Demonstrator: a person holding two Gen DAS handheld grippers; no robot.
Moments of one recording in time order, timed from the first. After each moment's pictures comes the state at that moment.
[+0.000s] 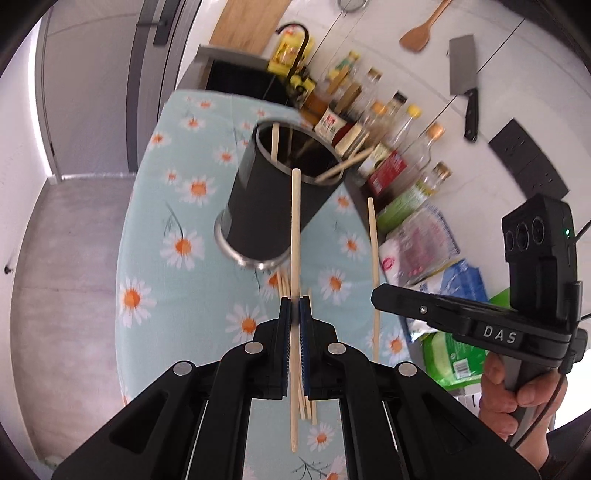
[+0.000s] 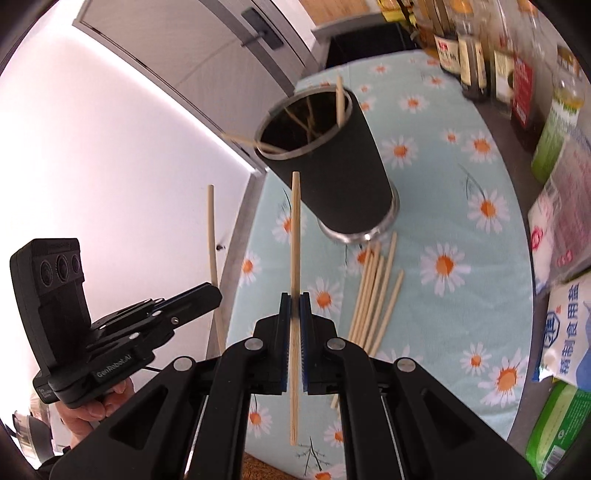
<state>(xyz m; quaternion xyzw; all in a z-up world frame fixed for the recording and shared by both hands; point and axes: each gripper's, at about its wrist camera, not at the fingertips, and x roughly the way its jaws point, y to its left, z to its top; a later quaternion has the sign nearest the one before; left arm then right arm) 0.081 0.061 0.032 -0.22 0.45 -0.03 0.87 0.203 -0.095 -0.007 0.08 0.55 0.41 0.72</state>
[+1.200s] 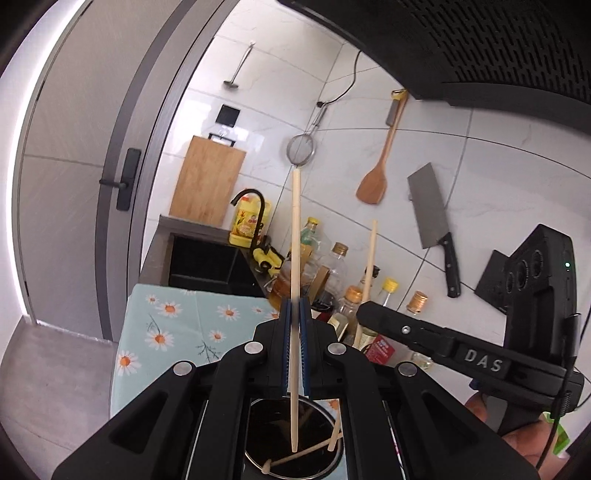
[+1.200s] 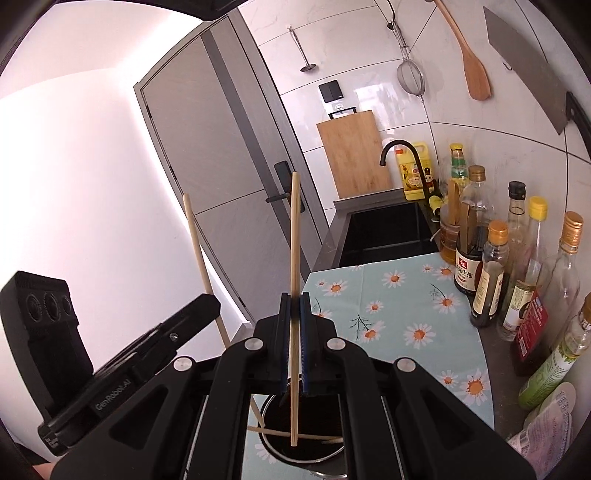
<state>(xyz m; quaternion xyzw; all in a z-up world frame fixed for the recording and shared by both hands) 0.195 0.100 0.103 -0.17 0.15 -0.04 0.97 0.312 -0.059 0.085 0.12 0.27 0.41 0.86</state>
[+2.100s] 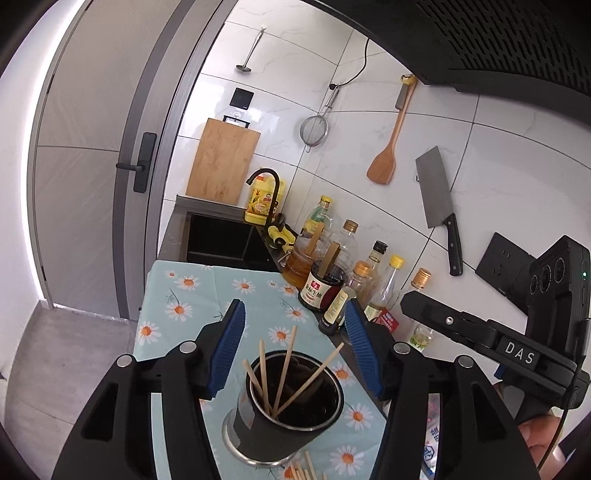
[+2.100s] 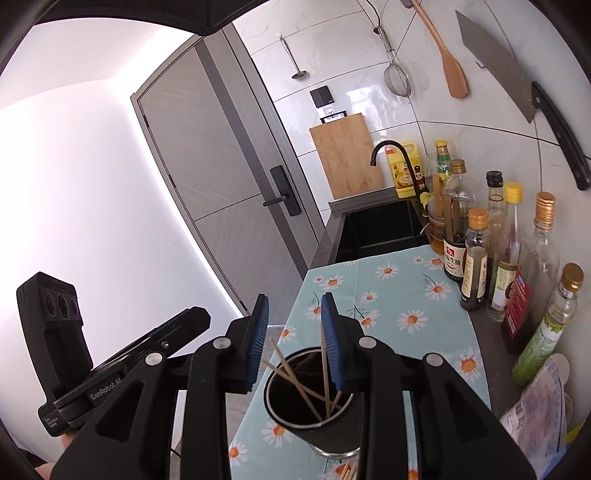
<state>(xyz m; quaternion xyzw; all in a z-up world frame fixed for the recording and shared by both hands) 0.153 0.097 0.111 -0.15 0.19 -0.02 0.97 0.272 -0.101 0.087 0.13 0.27 0.40 0.87</state>
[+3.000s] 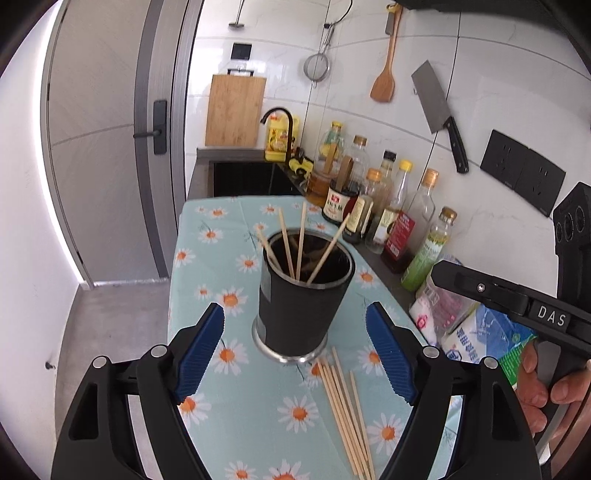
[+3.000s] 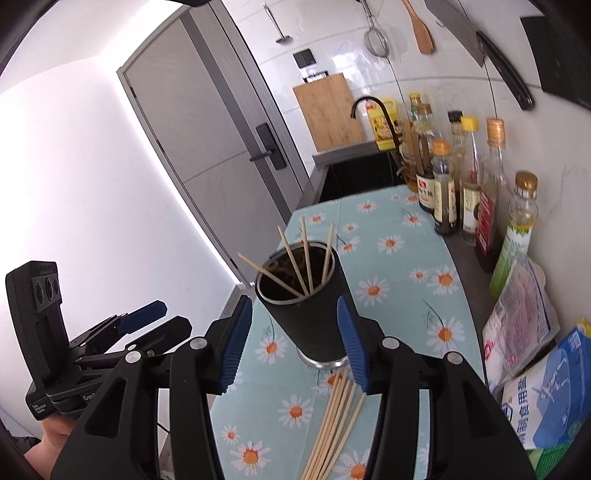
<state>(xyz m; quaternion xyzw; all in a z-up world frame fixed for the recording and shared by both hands) 0.082 0.056 0.065 -0.08 0.32 0.02 0.94 0.205 -0.139 0.037 0.11 0.36 0.37 0.85</state>
